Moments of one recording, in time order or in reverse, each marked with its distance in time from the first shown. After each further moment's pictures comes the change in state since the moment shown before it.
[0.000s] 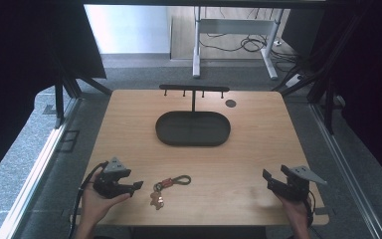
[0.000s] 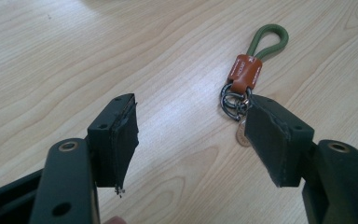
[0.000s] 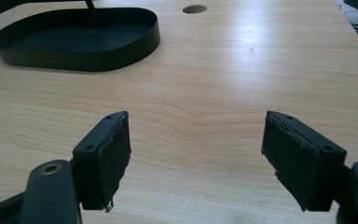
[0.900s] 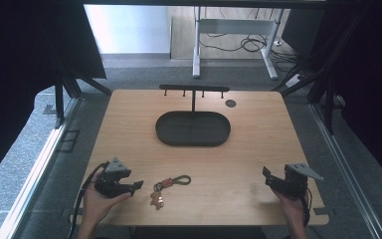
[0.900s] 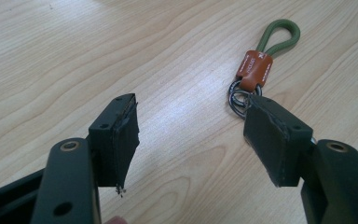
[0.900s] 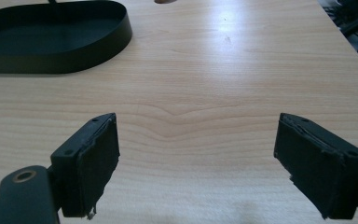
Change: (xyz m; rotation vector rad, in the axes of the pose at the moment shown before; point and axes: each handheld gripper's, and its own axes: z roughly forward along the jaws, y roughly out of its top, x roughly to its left) left arm 0.003 -0.003 0.009 0.017 0.014 -0.020; right arm -0.001 0.003 0.009 0.029 -0.095 0.054
